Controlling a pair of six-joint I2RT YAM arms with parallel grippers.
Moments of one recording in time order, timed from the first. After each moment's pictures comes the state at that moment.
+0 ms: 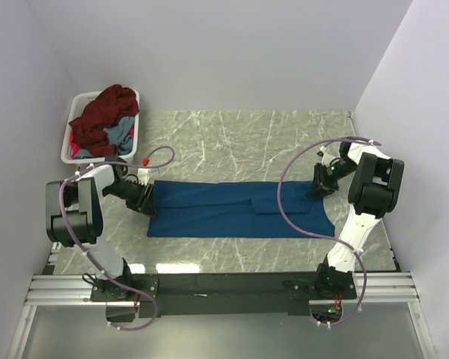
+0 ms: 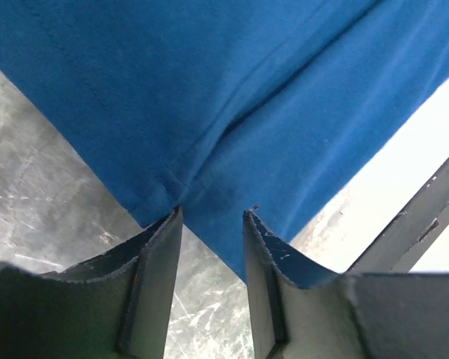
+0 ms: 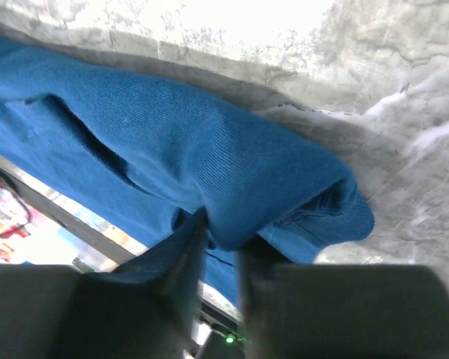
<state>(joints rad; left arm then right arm) 0.13 1.70 0.96 -0.82 0.66 0.62 -0.29 2.06 1.42 -1.07 -0.51 -0.28</state>
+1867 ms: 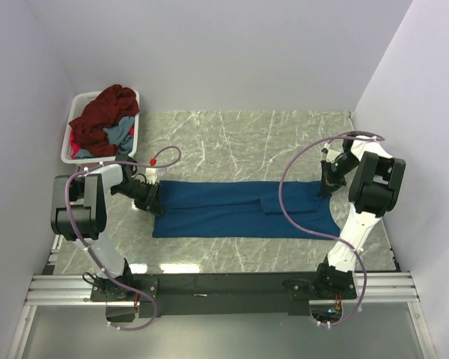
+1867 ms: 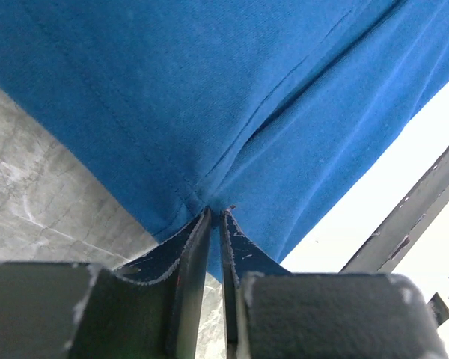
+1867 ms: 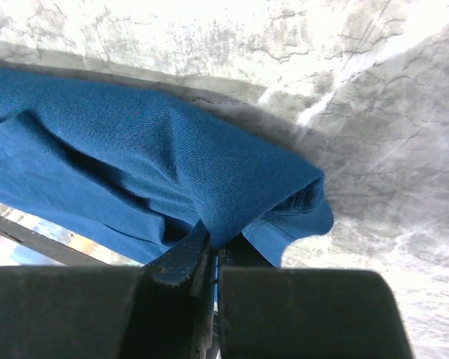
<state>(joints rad) 0.05 1.76 0.96 -0.75 0.68 0.48 -0.30 2.08 1.51 -1.11 -0.35 -0.31</state>
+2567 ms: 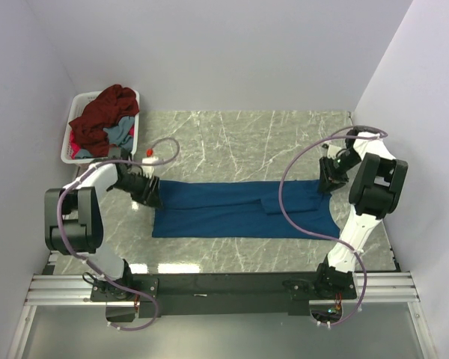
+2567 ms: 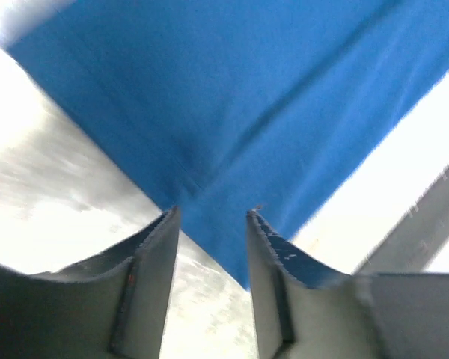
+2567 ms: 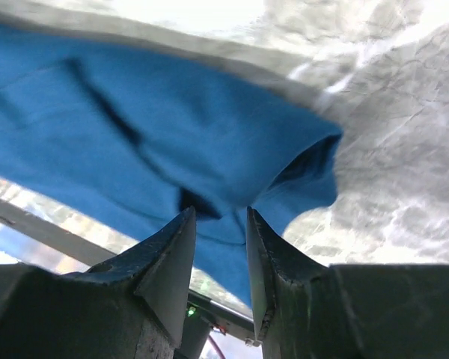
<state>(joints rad) 0.06 1.63 0.98 -0.78 0.68 0.53 -0.30 2.05 1.55 -1.17 -0.37 -0.37</state>
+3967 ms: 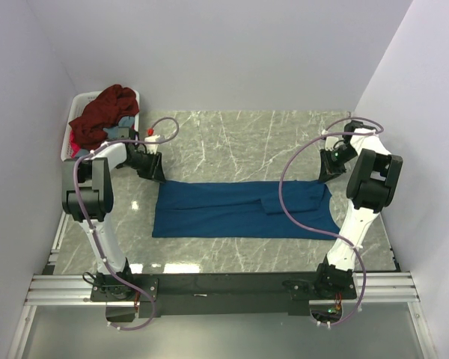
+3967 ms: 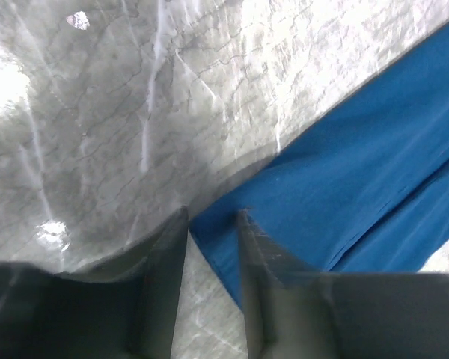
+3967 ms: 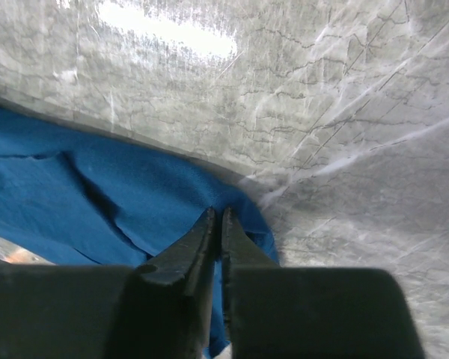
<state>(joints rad) 0.03 1.96 1.32 -0.61 0.62 0.31 -0.28 2.15 1.68 -1.07 -0.38 -0.43</state>
